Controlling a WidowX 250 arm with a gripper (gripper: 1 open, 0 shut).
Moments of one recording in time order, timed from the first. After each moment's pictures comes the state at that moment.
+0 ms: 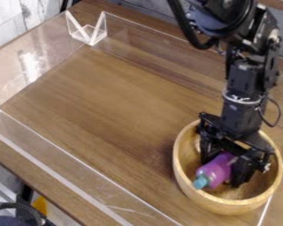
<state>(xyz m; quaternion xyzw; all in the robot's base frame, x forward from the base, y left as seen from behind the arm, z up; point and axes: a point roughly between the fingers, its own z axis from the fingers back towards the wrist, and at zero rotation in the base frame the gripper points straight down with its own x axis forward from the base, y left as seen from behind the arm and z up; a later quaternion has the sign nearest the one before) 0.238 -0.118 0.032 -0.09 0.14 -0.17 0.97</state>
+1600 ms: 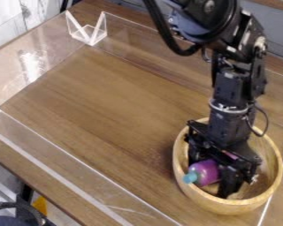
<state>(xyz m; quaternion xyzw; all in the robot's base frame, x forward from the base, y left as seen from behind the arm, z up) 0.222 -0.105 0.038 -0.10 0.14 -0.15 0.97</state>
